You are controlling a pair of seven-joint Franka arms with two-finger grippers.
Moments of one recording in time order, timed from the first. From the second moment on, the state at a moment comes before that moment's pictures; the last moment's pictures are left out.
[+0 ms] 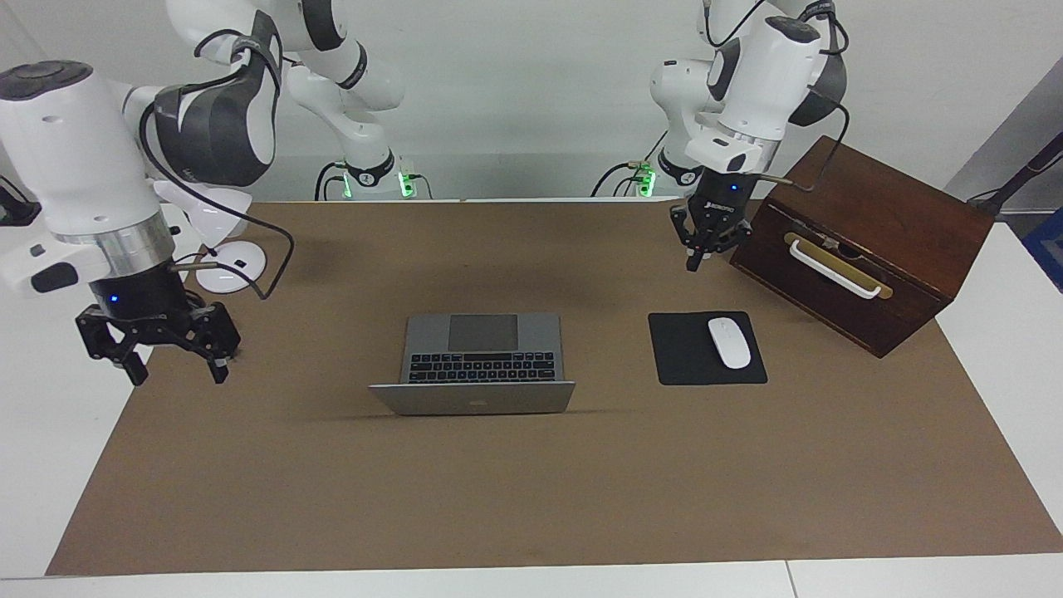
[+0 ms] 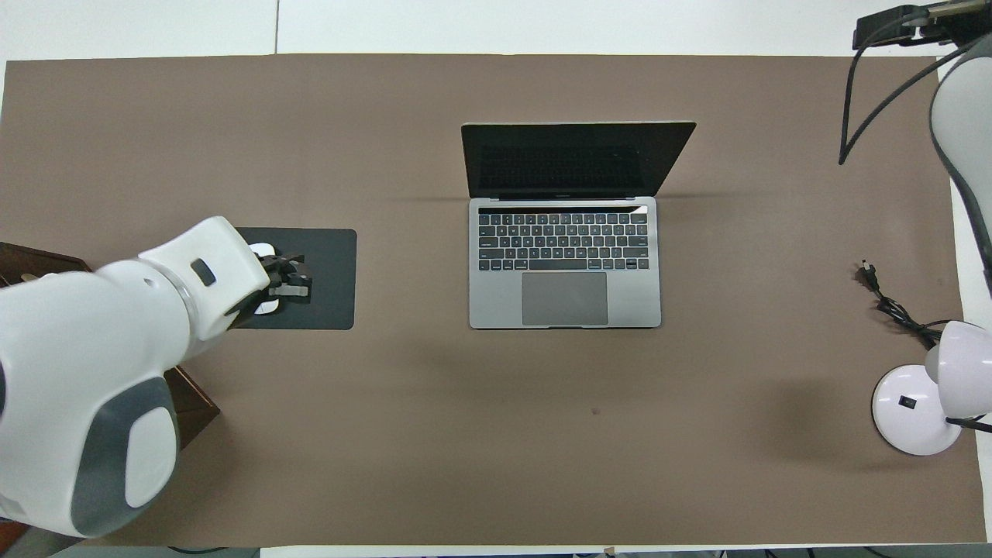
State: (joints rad) left arm -0.29 -0.29 -0.09 -2.27 -0.16 2.39 0.02; right arm -0.03 0.46 -0.01 -1.14 -0.02 1.99 -0.04
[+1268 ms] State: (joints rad) left arm -0.62 0.00 -0.09 -2.52 -0.16 3.25 -0.10; right arm 0.29 0.62 0.00 -1.04 -0.21 2.07 0.45
